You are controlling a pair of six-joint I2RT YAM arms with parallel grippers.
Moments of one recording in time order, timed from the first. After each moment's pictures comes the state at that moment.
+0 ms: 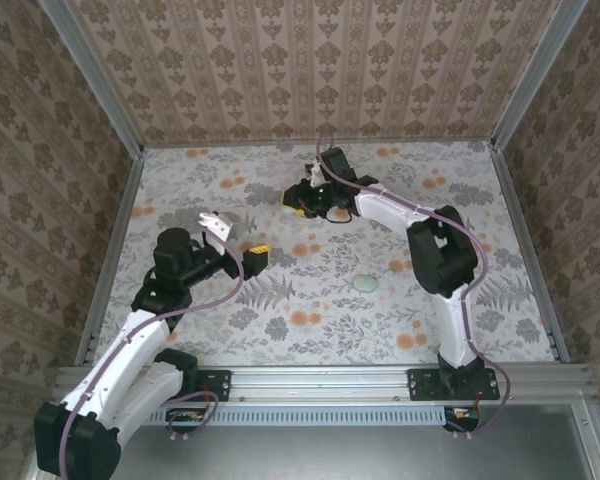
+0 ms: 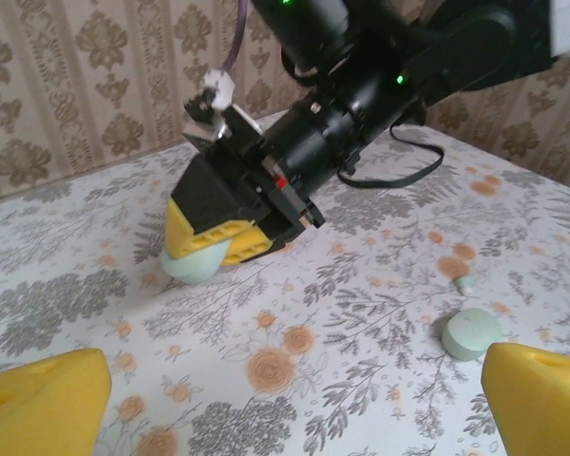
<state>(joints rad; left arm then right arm) -0.37 0.79 0.53 0.00 0.50 0.02 0.48 2.16 1.67 -0.27 -0.58 0.86</state>
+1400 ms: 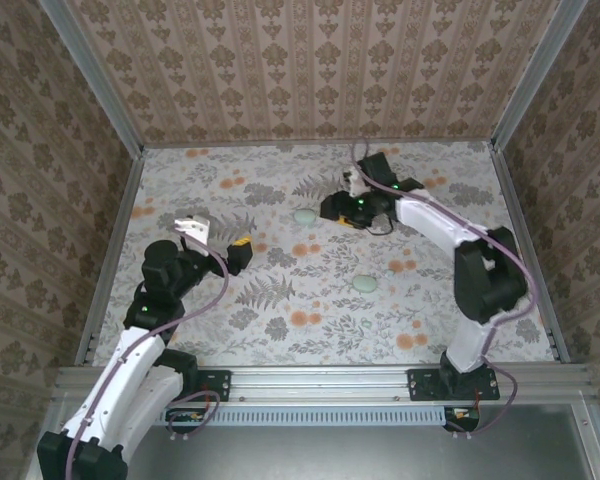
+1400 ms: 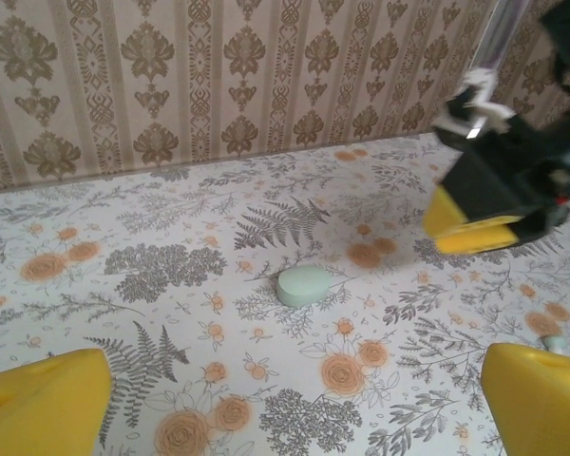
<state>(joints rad) -0.31 0.66 0.48 -0.03 0.32 -0.11 0.36 1.75 1.32 -0.51 -0.49 0.53</state>
